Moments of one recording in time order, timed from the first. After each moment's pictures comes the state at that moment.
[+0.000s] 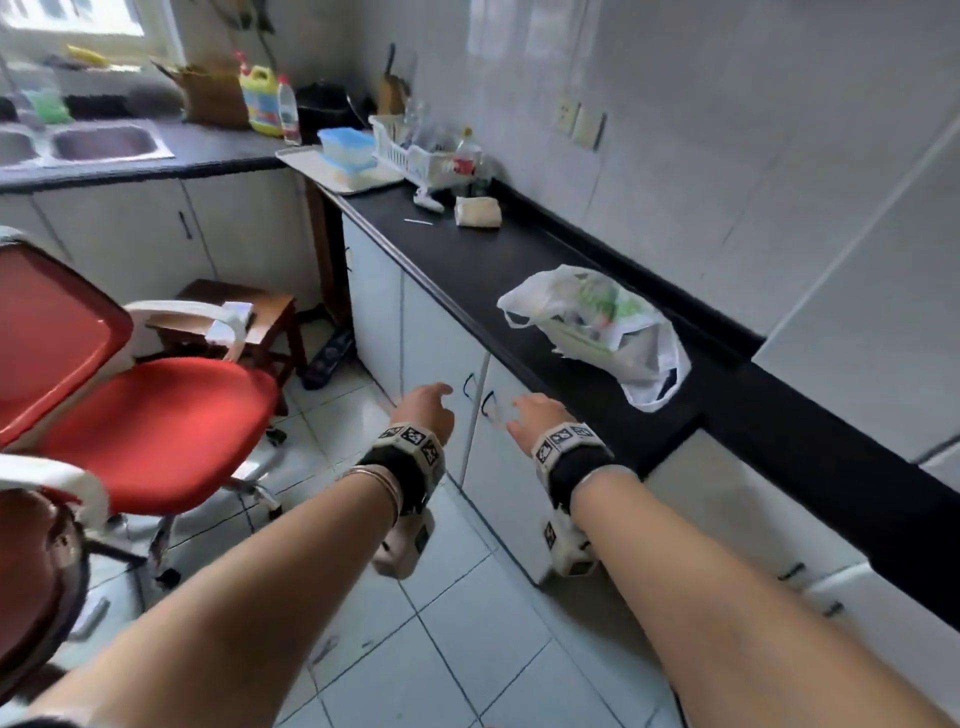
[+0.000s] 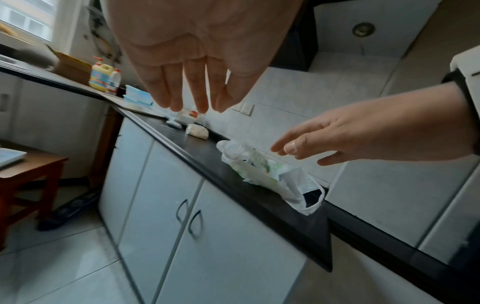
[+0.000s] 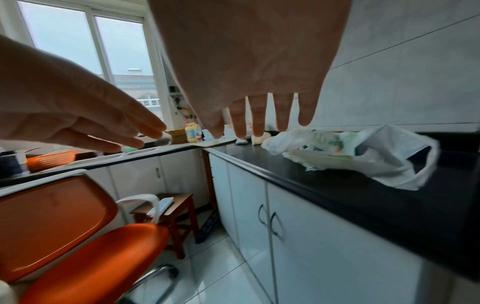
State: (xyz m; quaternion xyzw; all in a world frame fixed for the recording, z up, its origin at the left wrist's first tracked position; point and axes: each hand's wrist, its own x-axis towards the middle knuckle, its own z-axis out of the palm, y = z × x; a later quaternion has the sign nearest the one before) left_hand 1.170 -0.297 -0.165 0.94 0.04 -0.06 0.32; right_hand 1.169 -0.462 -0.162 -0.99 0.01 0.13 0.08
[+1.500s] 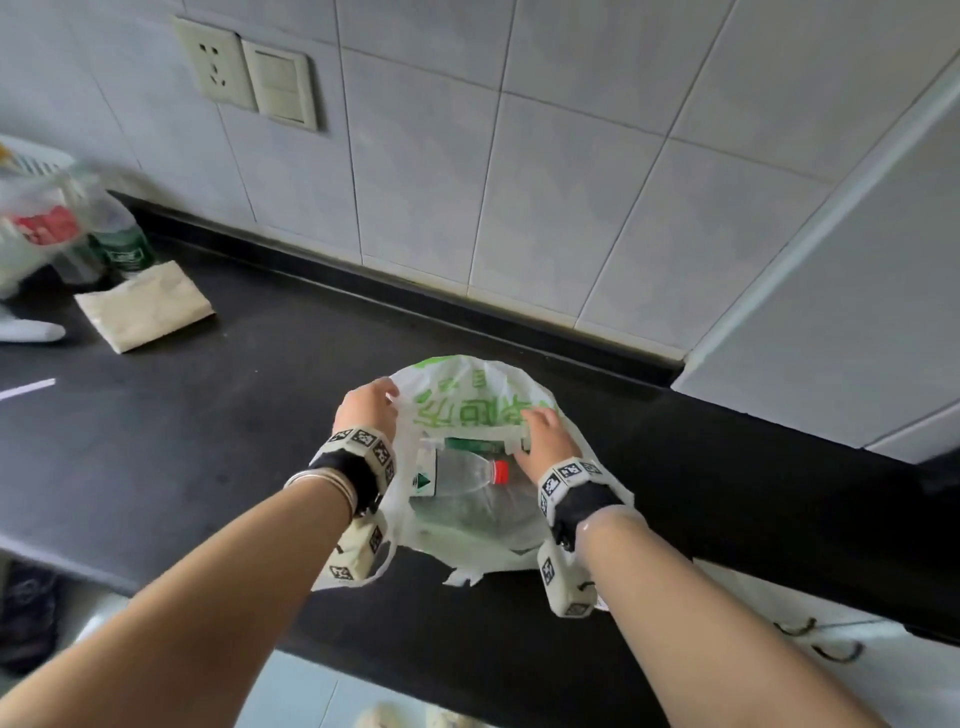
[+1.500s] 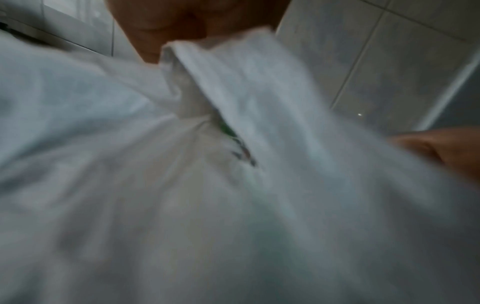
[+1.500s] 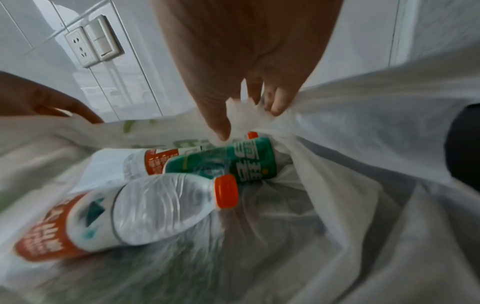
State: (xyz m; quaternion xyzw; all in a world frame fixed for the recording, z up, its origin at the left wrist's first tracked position) left_hand 1.750 -0.578 -0.243 0.92 -0.17 -0.17 0.30; right_hand 1.585 -0.735 -0.242 -0.91 0.35 0.07 0.20
